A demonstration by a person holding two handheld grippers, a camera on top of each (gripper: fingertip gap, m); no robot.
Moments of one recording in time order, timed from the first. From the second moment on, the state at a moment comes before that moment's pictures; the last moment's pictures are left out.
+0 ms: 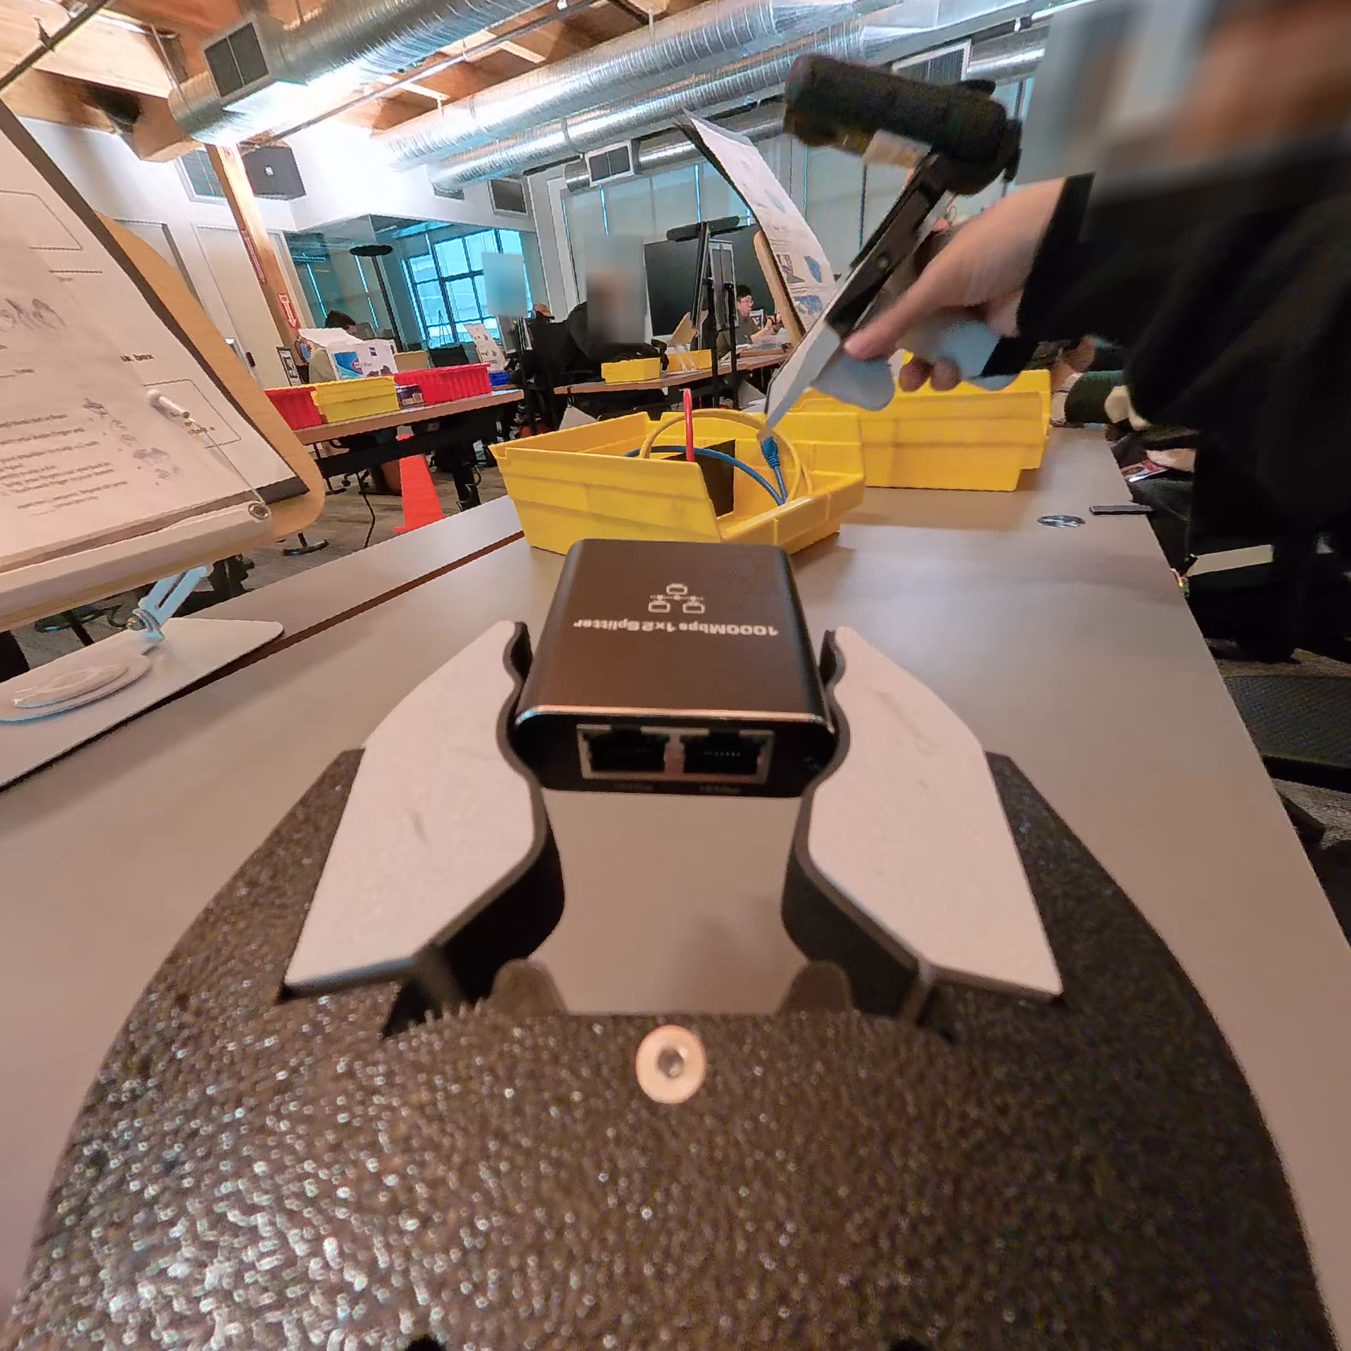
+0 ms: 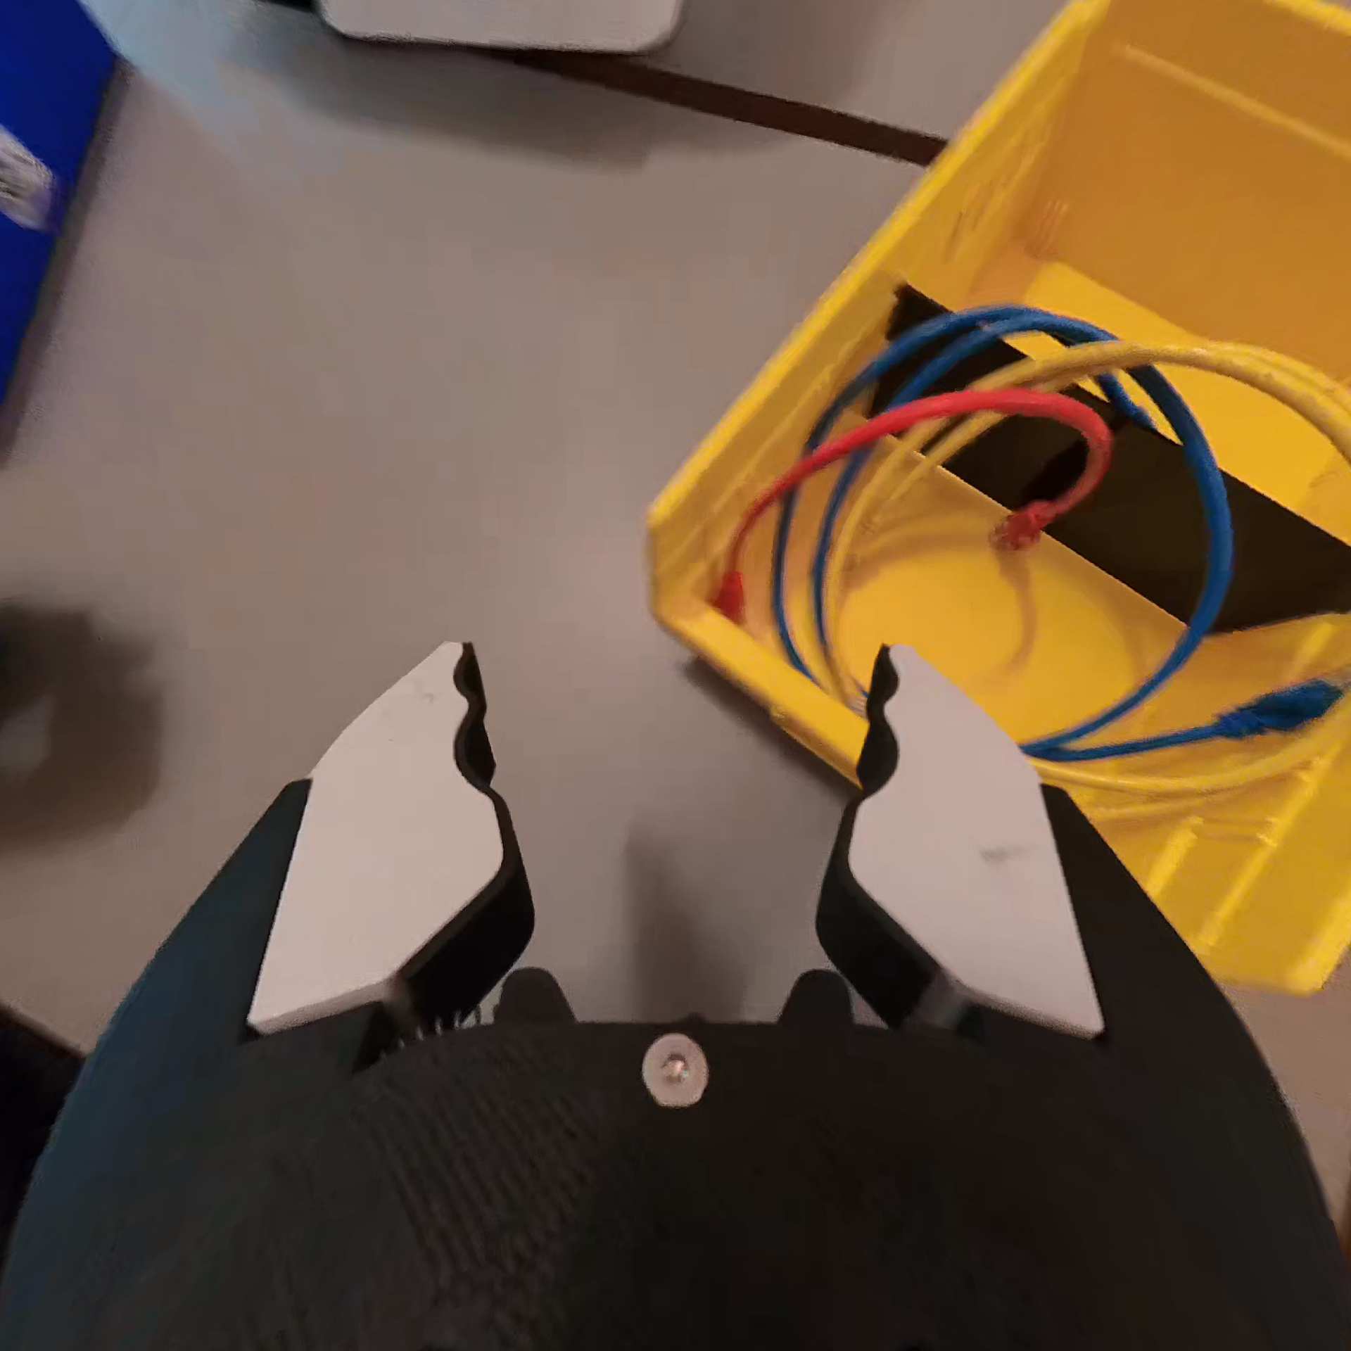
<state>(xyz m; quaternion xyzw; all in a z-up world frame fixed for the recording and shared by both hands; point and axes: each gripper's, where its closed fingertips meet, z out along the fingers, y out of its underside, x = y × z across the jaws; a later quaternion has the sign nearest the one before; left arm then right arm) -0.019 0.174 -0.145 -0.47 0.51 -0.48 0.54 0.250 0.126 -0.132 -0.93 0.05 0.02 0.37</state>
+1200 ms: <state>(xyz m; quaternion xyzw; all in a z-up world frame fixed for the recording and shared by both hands) -0.009 0.172 -0.166 -0.51 0.55 -0.40 0.53 0.306 0.246 -0.084 -0.96 -0.12 -0.14 0.23</state>
